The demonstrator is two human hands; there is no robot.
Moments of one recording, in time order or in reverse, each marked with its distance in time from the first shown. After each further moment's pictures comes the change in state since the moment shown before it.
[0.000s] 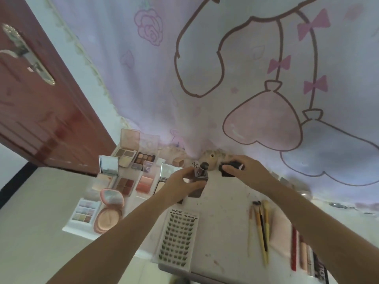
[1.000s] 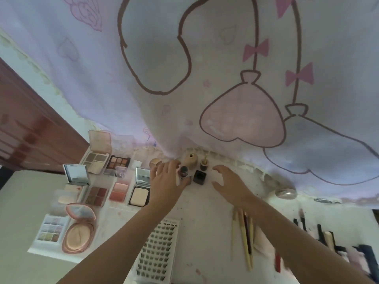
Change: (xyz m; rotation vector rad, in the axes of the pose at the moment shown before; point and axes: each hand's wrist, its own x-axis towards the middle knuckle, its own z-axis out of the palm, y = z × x) left_hand 0.052 -0.021 0.043 0.749 0.387 0.232; right_hand 0.023 0.070 0.046 0.012 -0.055 0.103
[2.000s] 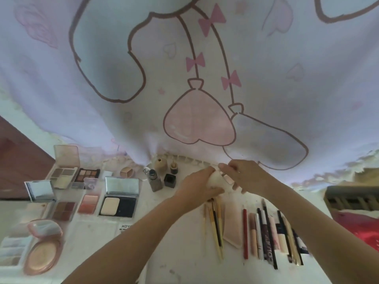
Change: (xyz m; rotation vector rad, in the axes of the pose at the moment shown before) left_hand -0.003 0.147 -0.002 -0.349 -0.485 0.226; right_hand -0.089 0.007 -0.121 0.042 0.017 0.232
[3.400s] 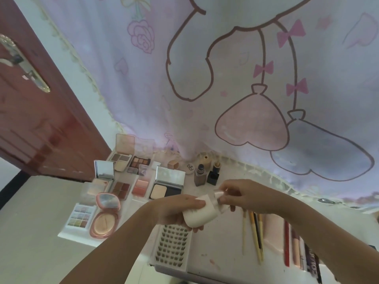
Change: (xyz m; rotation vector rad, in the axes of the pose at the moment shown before) left_hand -0.121 -0.109 -0.078 -1.069 -0.618 -0.356; right_hand -0.025 -0.078 0.072 -0.130 -0.395 -0.427
